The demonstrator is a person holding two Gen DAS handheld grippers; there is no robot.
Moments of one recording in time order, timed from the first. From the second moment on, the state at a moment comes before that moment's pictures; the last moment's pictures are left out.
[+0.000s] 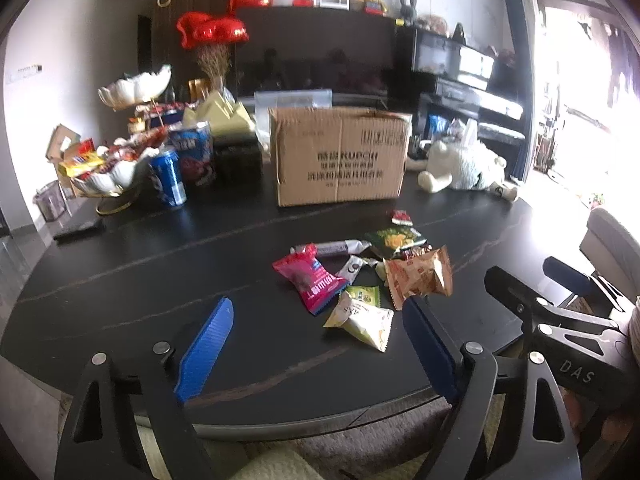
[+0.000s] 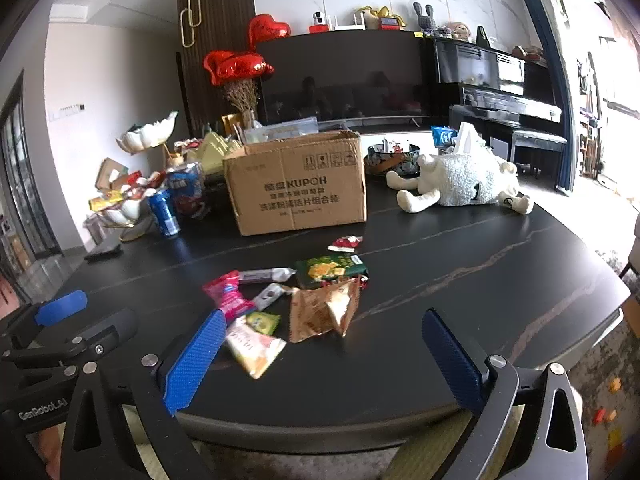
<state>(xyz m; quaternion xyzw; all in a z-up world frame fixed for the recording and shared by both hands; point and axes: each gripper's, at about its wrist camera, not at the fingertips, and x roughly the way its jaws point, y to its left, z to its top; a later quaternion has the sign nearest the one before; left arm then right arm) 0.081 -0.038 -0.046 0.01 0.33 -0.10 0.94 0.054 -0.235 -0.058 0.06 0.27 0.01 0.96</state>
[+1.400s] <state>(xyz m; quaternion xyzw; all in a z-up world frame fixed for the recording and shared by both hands) 0.173 -0.064 -0.139 -0.07 0.49 -0.17 0.85 0.166 -0.238 -0.147 0.09 0.40 0.08 0.91</state>
